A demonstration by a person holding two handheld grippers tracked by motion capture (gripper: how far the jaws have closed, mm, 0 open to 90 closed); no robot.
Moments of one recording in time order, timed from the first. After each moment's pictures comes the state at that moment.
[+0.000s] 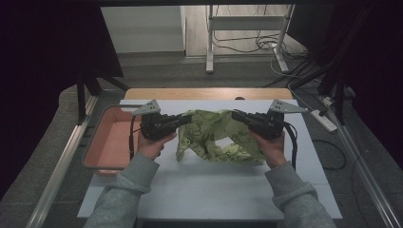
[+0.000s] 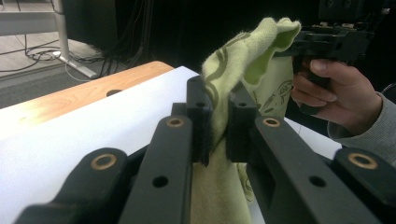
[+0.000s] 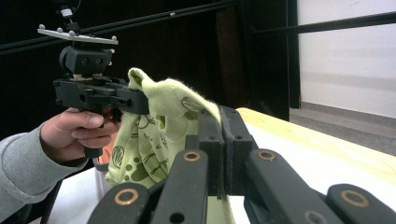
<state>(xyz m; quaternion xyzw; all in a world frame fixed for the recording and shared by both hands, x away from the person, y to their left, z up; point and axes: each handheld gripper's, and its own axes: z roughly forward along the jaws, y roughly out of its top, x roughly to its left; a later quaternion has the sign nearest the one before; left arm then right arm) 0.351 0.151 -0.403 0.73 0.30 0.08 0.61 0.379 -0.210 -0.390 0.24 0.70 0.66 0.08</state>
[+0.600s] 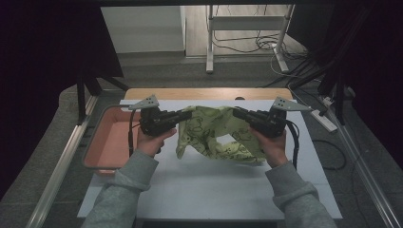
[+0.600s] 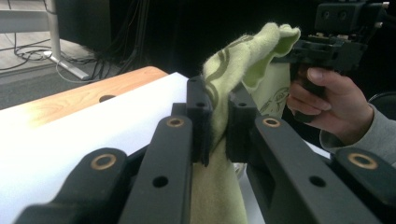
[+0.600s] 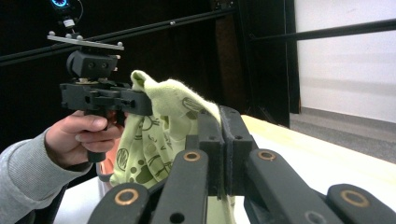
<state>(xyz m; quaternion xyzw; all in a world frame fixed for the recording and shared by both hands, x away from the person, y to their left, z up) 0.356 0.153 -0.389 0.72 0.30 0.06 0.62 0.377 -0.211 -0.379 0.24 0.69 0.67 0.08</state>
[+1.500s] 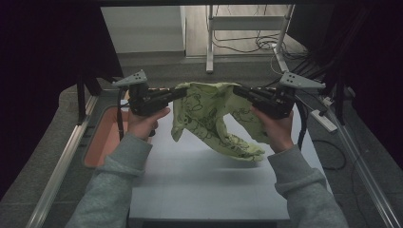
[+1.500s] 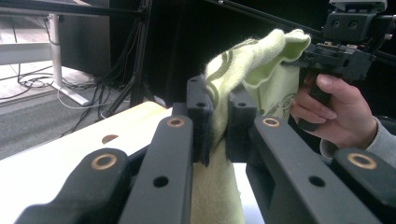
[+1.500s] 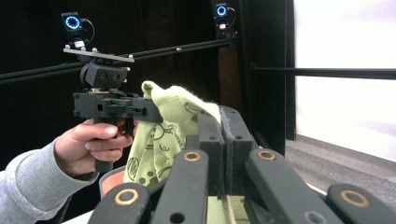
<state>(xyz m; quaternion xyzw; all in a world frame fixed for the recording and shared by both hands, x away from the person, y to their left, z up) 0.360 0.167 -0.323 0.70 0.29 0.07 0.65 0.370 -0.198 -0.298 0.21 0.68 0.69 0.12</state>
